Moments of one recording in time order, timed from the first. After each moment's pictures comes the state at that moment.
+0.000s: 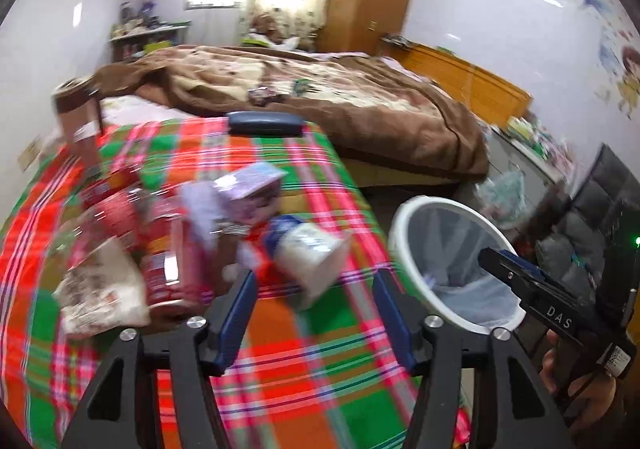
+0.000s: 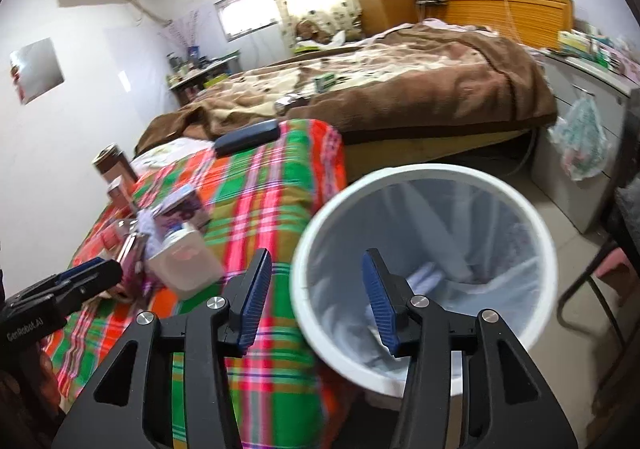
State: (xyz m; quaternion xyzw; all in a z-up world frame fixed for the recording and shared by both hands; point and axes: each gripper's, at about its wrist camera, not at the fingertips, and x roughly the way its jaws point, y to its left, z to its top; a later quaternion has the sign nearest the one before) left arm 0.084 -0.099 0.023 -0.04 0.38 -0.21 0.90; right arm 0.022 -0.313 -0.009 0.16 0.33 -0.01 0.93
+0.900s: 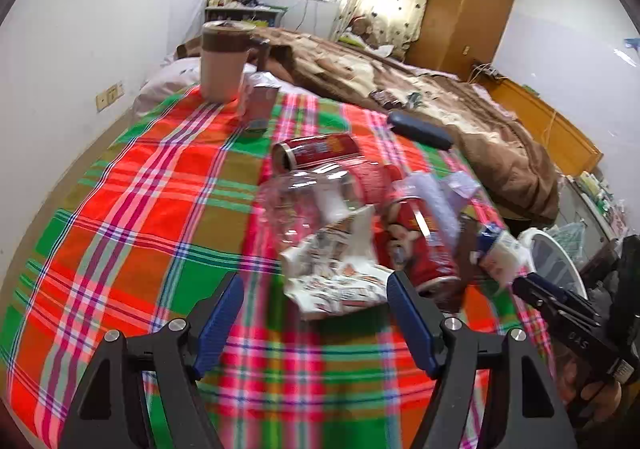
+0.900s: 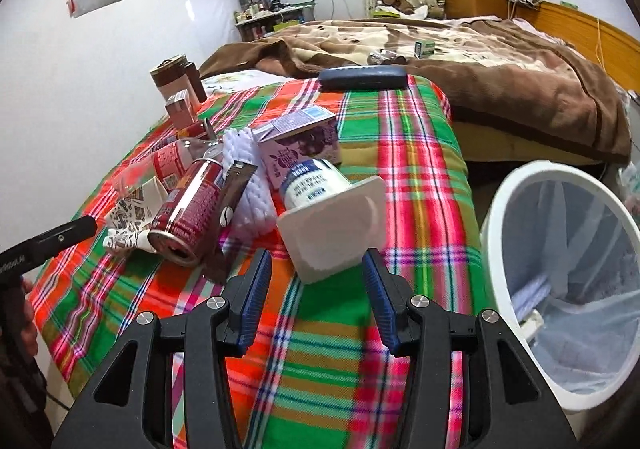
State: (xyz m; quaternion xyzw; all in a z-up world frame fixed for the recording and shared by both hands) left arm 0.106 0.074 -0.012 -0.09 0.40 -0.08 0.91; right arm 0.063 -0.203 -0.028 0.07 0.38 0.08 0.92
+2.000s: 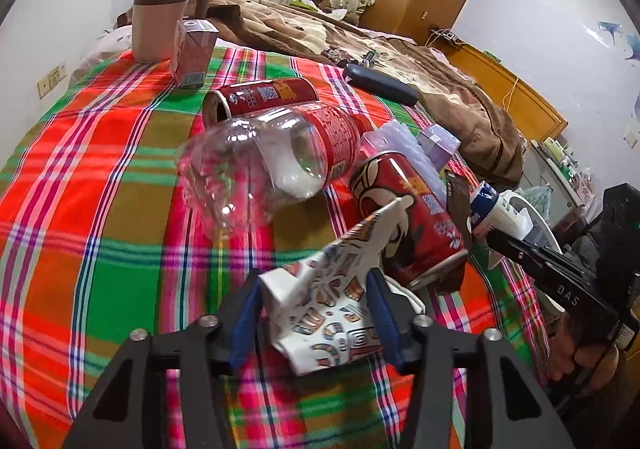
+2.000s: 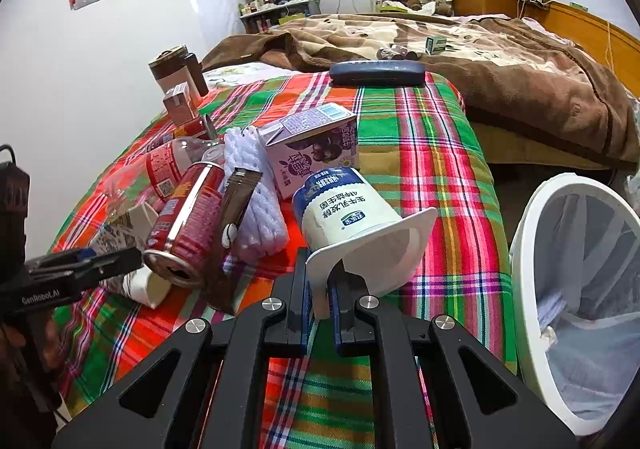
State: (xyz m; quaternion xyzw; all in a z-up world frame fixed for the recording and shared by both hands) left arm 0.131 0.052 -0.051 -0.09 0.44 -0.18 0.87; right arm 0.080 -0.194 -0.032 0.07 0.39 0.09 0.91
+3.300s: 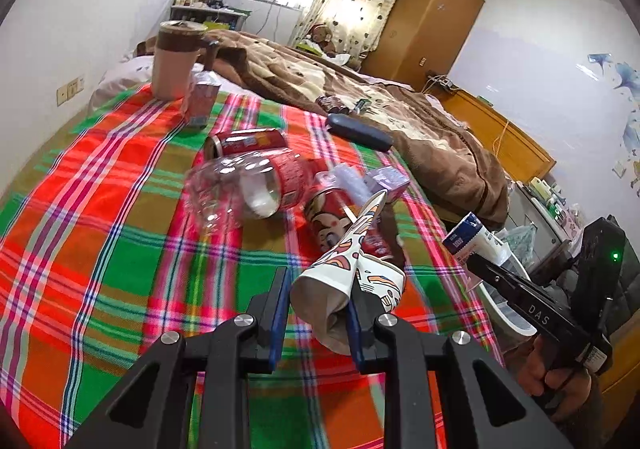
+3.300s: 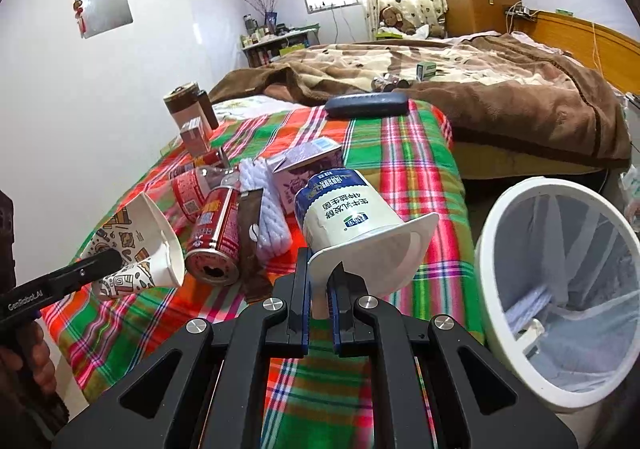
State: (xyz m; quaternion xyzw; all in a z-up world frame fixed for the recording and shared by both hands) left arm 0.072 0.042 -0.005 -0.13 0.37 -0.17 0.91; right arm 0.042 -0.218 -0.010 0.10 0.34 0.09 0.93
